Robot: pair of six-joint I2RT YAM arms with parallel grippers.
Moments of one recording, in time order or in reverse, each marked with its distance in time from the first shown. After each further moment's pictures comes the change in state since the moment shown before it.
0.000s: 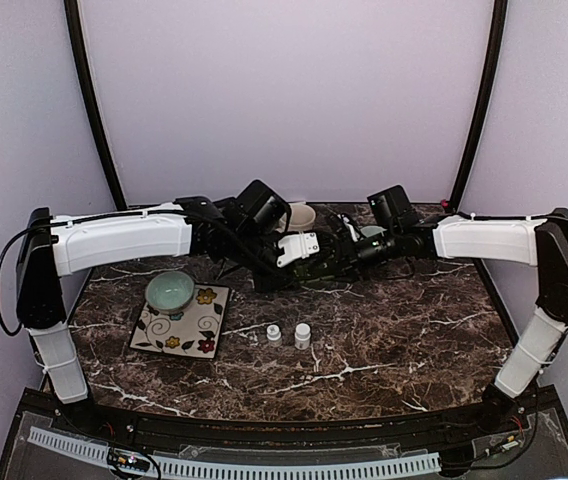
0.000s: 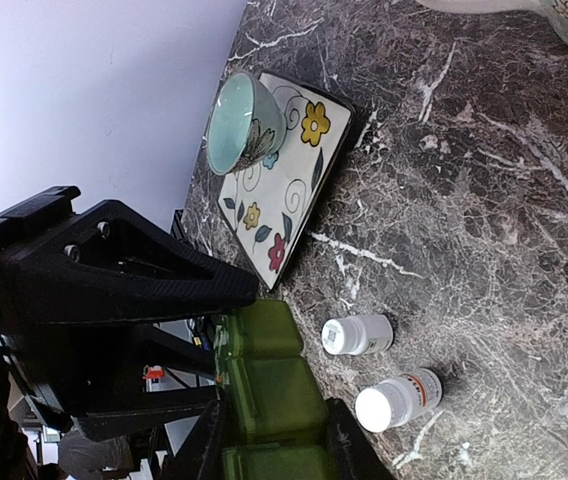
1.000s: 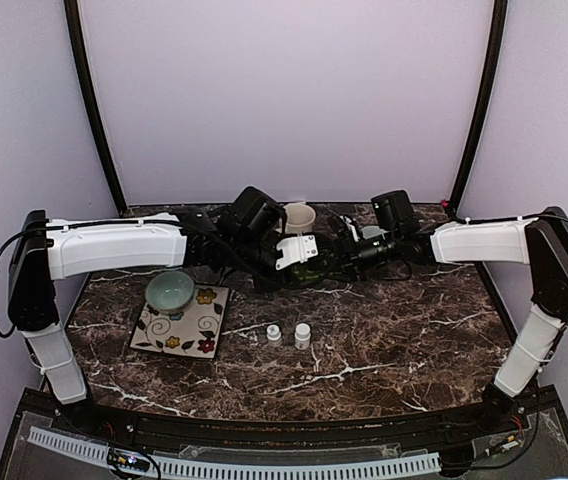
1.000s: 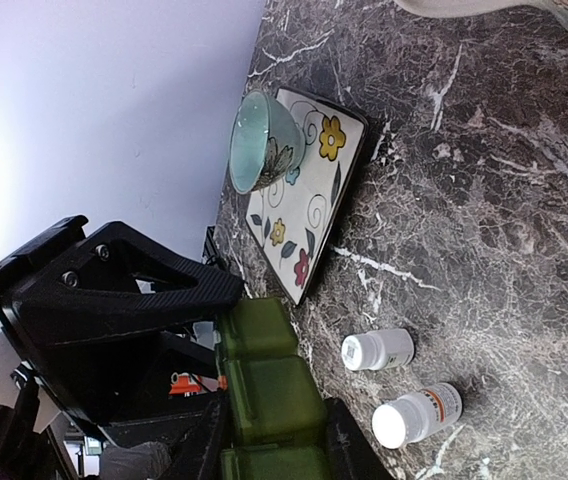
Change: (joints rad) left arm -0.013 -0.044 -0.112 0.166 -0.084 0.085; right arm -0.026 0.029 -0.058 0.190 -0.083 0.159
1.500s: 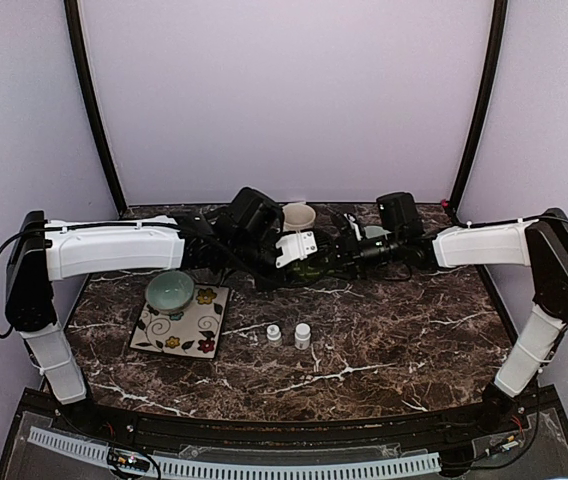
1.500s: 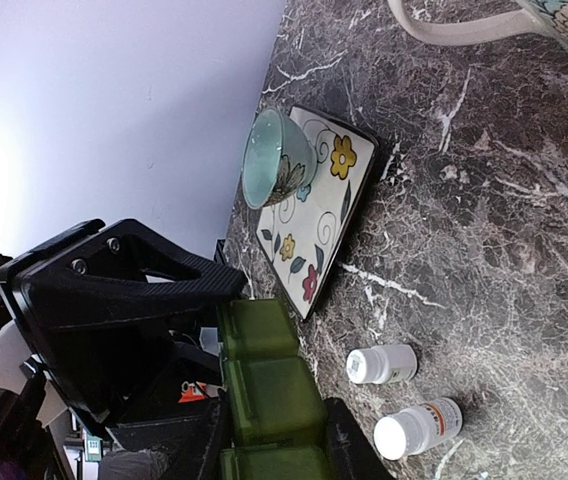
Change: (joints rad) left arm 0.006 -0.012 -0.033 0.077 -0.032 -0.036; right arm -0.012 -0.011 -0.043 0.115 -0.004 0.042
